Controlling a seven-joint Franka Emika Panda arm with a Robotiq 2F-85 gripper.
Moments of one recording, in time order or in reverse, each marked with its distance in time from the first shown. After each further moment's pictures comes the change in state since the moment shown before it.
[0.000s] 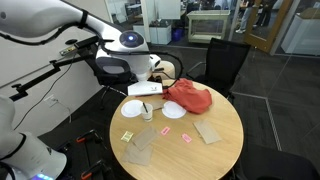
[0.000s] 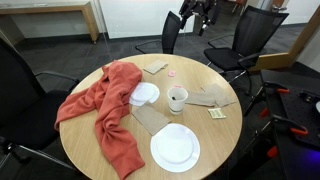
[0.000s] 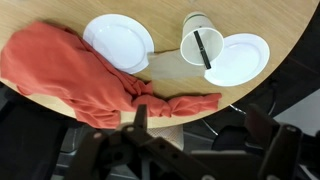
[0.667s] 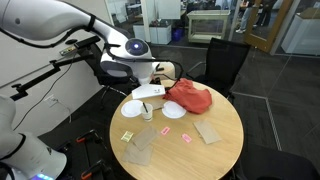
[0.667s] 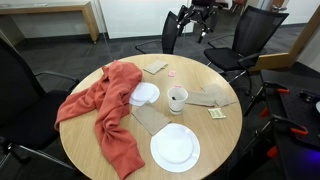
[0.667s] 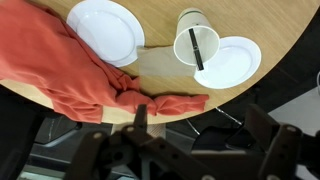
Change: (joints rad) arm -0.029 0.053 0.039 0.016 0.063 -0.022 -0.160
